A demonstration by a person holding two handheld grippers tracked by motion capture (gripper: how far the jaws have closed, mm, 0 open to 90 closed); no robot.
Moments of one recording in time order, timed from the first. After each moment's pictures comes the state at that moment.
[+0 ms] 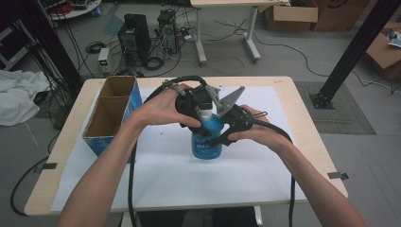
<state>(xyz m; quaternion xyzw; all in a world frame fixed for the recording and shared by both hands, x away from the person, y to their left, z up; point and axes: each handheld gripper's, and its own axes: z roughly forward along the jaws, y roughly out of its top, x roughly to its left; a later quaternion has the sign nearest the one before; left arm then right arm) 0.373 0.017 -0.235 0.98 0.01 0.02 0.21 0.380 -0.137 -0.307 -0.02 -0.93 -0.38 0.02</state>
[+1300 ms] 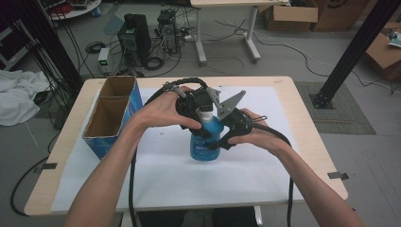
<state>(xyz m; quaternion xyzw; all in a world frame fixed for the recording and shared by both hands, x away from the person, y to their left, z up) 0.373 0.017 -0.240 0.98 0.01 0.02 0.21 0.378 -0.139 -0.319 -0.03 -0.92 -0.39 0.02</state>
